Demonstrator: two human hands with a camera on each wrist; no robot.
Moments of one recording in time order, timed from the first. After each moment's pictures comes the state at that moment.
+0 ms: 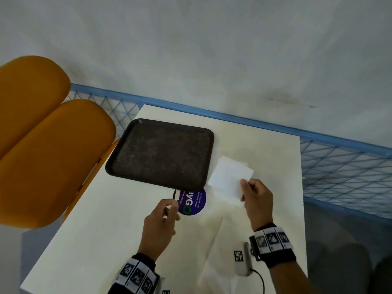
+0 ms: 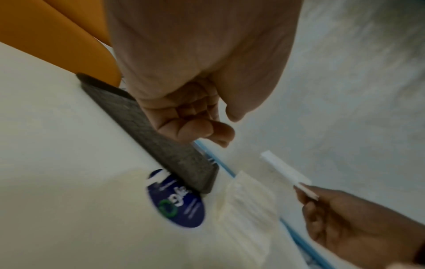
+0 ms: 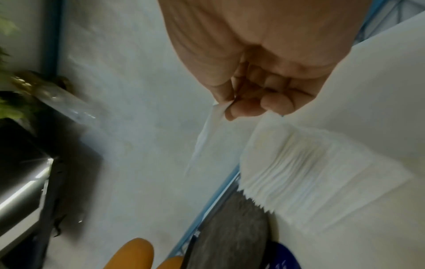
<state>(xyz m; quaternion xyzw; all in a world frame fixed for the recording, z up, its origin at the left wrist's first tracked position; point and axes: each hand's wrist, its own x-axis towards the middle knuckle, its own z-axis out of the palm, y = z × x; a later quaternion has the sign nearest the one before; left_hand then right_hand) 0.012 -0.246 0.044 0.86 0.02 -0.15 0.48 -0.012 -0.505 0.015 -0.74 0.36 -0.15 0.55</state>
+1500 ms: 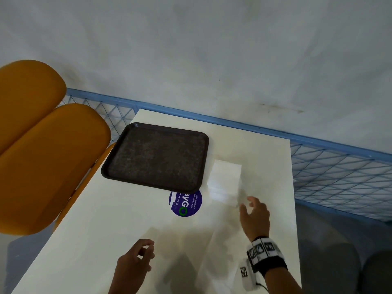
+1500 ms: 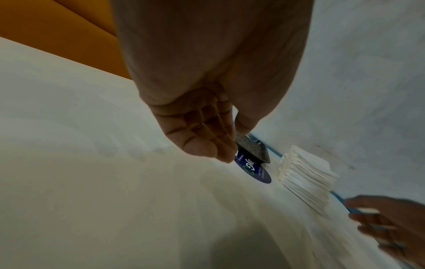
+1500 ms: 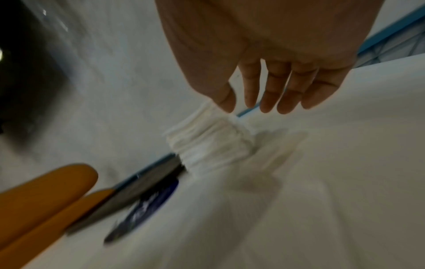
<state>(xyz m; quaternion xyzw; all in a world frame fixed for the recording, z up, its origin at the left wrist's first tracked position) -0.044 -0.159 -0.012 0.88 0.07 -0.22 0.42 -0.054 -0.513 -0.042 -0.84 0.40 -0.03 0.37</state>
